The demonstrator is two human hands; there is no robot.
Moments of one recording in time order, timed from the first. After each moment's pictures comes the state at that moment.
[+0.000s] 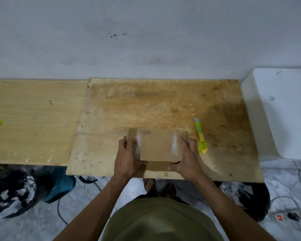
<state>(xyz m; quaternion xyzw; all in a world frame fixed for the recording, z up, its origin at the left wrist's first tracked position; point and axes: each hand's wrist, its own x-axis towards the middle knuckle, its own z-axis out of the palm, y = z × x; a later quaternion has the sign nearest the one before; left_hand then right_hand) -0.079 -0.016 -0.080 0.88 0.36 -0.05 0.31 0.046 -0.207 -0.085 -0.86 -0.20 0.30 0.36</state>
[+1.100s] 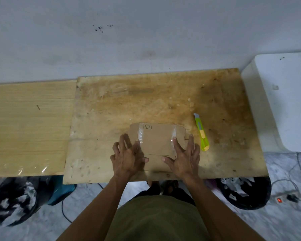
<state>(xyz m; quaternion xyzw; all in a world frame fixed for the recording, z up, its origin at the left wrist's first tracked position) -0.060 0.003 -0.114 0.90 0.33 -0.20 0.19 0.036 -0.186 -0.132 -0.96 -0.15 0.24 0.09</state>
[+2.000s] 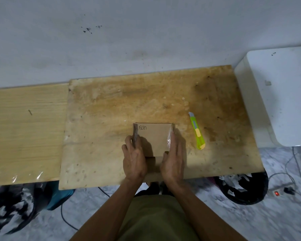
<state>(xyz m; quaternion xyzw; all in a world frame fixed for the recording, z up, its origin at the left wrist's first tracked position) -0.033 -0.042 -0.105 0.92 0.35 -0.06 0.18 0.009 -0.152 -0.094 -0.93 -0.09 0.09 0.34</state>
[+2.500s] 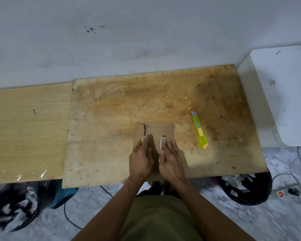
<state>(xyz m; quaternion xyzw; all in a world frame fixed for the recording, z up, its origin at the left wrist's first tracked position) -0.035 -0.043 -0.109 0.90 0.29 -0.01 0.32 0.008 -0.157 -0.121 -0.89 -0.14 0.26 0.35</state>
